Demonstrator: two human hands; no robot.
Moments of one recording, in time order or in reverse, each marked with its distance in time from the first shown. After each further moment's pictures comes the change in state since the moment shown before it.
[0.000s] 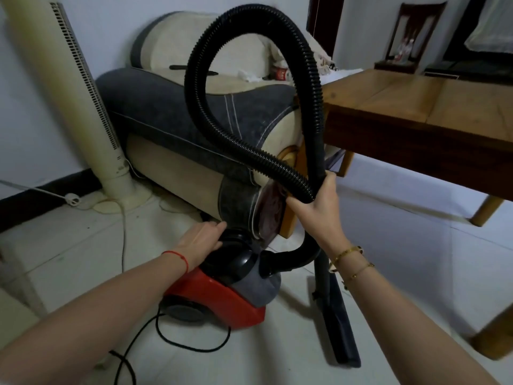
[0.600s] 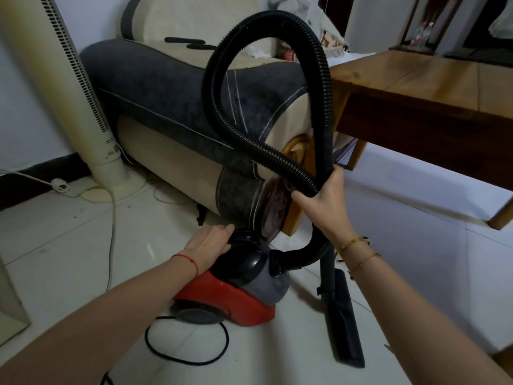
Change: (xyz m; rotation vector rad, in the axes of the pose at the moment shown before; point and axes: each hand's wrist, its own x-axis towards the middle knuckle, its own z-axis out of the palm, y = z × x) left_hand 0.050 0.000 0.051 -0.025 -0.023 0.003; right_hand 0.047 0.067 0.029 -0.188 -0.024 0.050
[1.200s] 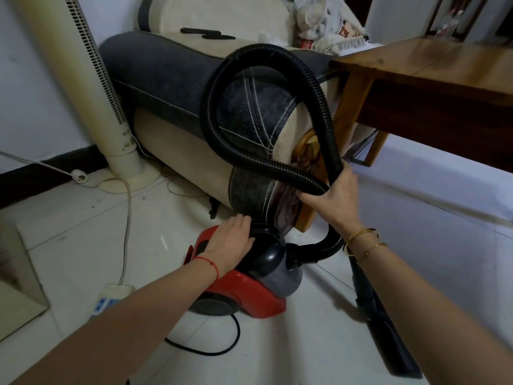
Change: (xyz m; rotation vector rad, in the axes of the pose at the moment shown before) left_hand -0.002 0.022 0.019 -0.026 0.247 -0.081; right_hand 0.004 0.017 0.016 -0.192 -0.047 0.084
